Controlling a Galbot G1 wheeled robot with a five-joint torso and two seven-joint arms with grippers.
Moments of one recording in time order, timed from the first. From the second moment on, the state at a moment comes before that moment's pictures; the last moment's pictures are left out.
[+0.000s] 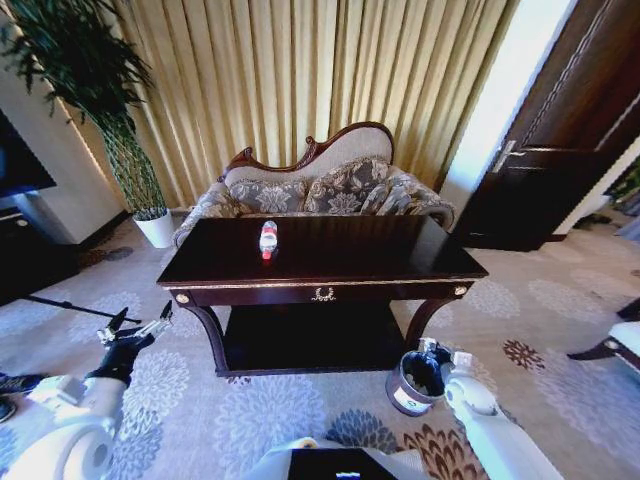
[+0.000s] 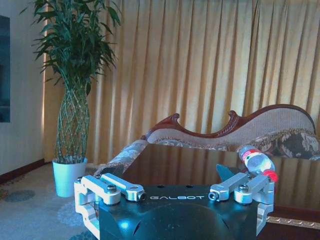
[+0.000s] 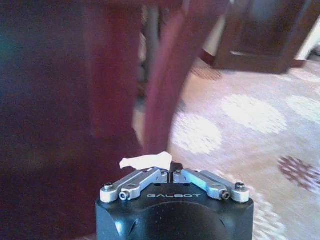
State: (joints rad) left arm 1.79 -1.34 -1.07 -2.35 -0.59 0.22 0.08; right arm -1.26 1.05 0.53 1.27 0.50 -0.18 0.19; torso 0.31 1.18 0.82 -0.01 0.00
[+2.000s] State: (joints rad) left arm 1.80 -1.36 -1.09 -2.38 -0.61 0.22 0.07; right arm -1.16 1.11 0.53 1.01 0.45 -0.14 0.17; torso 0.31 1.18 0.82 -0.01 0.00
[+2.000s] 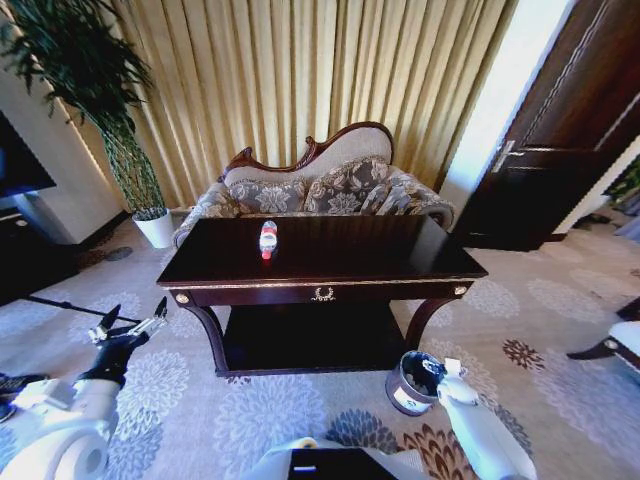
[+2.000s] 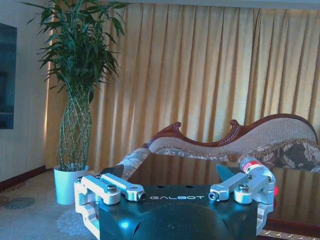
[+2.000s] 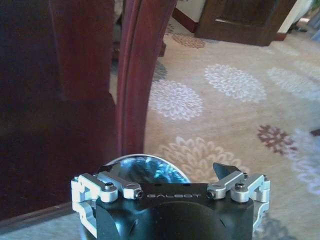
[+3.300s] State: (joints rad) left arm 1.78 -1.32 -1.12 -2.40 -0.65 0.26 0.05; right arm -1.61 1.09 0.75 2.31 0.58 -0.20 0.05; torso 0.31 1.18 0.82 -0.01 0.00
